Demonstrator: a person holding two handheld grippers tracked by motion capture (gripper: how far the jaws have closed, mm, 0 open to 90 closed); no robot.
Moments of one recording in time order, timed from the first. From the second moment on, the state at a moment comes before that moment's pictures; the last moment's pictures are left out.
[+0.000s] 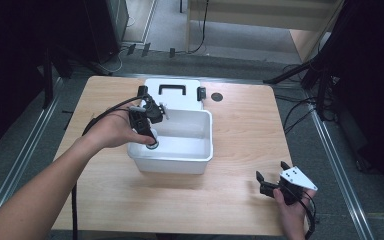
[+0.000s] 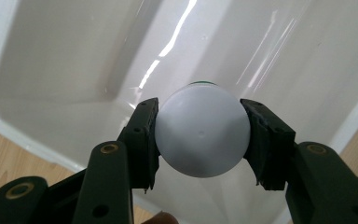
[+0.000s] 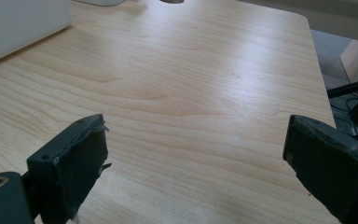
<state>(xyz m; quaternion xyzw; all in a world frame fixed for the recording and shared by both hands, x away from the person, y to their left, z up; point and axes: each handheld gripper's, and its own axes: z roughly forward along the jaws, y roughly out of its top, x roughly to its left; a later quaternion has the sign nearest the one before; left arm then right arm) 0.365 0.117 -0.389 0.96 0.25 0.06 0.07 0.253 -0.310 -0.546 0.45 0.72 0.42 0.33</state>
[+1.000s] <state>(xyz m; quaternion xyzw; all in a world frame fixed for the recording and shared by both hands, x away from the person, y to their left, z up) 0.373 0.113 -0.436 0.97 0.24 0.06 0.05 0.253 -0.310 -0.546 0.45 0.72 0.42 0.33</state>
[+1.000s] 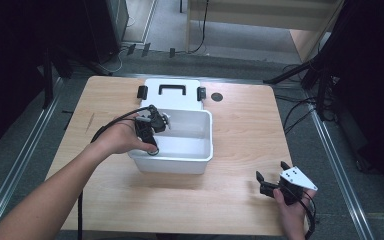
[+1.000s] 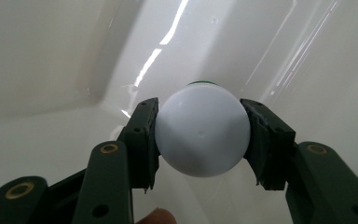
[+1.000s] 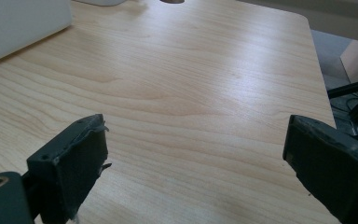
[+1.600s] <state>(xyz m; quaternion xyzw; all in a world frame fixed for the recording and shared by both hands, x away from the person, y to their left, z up) 0.371 0.107 -0.453 0.97 0.23 0.06 0.02 0.253 -0.310 -0.546 0.45 0.72 0.42 0.33</state>
